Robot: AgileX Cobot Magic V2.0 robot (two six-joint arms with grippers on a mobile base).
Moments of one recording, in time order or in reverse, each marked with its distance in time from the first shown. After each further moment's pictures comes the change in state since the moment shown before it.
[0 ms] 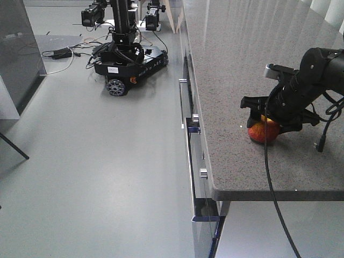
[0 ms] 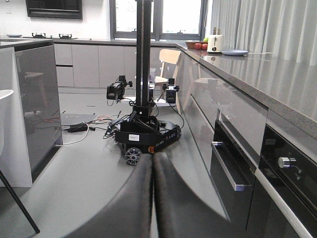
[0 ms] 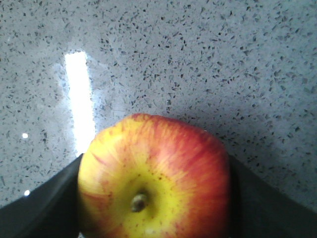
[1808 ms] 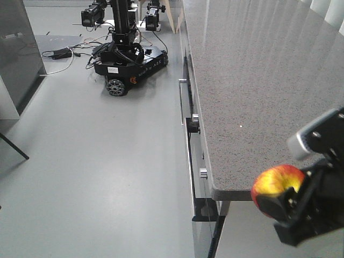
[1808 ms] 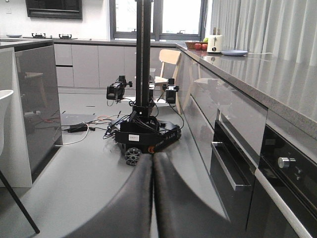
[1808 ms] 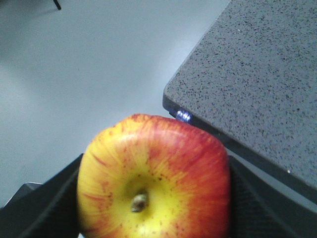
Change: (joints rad) left arm 0.000 0.000 0.000 0.000 0.000 0.000; right arm 0.384 -1.092 0.807 0.001 -0.085 -0.377
